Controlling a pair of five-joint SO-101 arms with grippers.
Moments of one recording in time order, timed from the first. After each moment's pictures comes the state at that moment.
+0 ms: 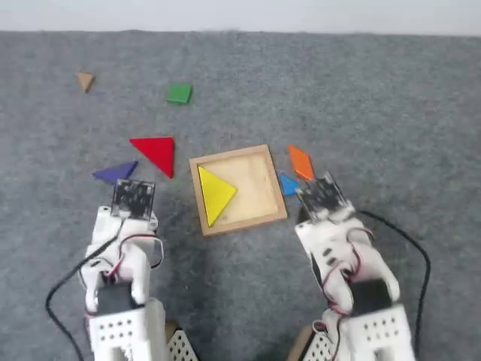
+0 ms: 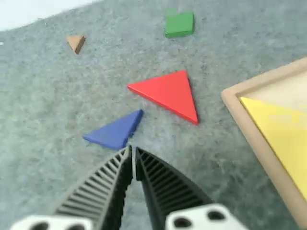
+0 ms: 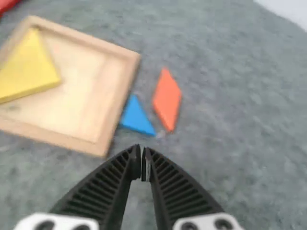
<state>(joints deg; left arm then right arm) -16.6 -99.9 96.0 48.9 -14.2 -15.0 -93.9 88.3 49.7 16.9</state>
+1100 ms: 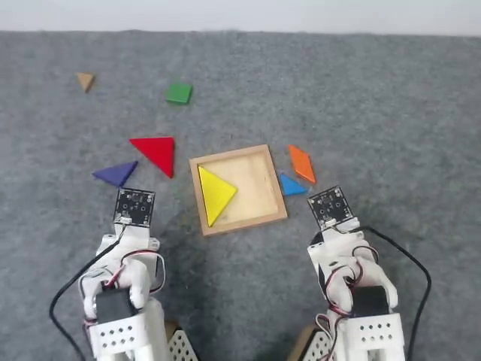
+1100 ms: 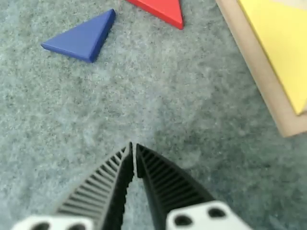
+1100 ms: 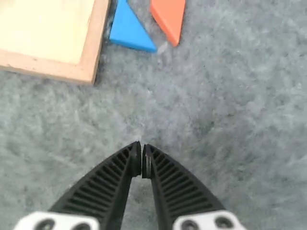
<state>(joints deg) -19.1 -102.5 97.0 71.5 -13.1 -10.0 -96.7 95.9 60.2 14.5</state>
